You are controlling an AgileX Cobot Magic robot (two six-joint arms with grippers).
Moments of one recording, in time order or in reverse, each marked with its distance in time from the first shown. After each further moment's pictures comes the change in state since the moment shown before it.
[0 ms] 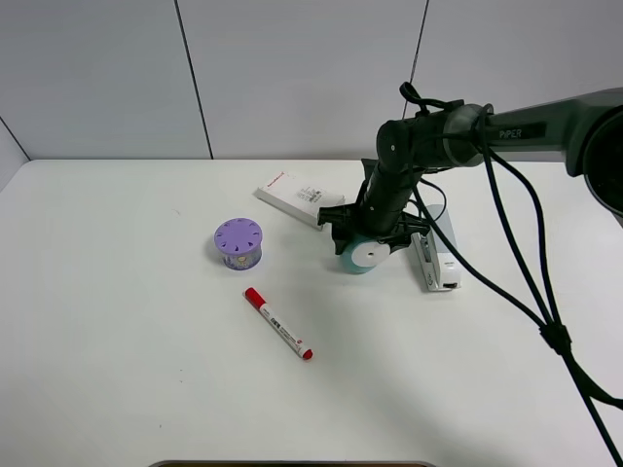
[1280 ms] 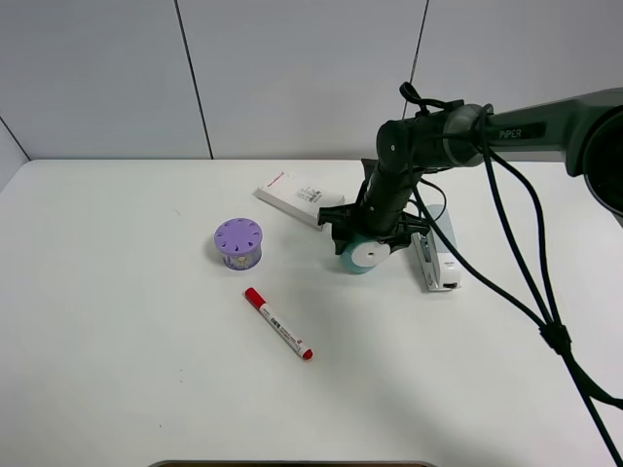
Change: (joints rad) left arm 0.000 0.000 0.000 0.000 0.000 0.000; right arm 0.000 0.000 0.000 0.000 0.000 -0.001
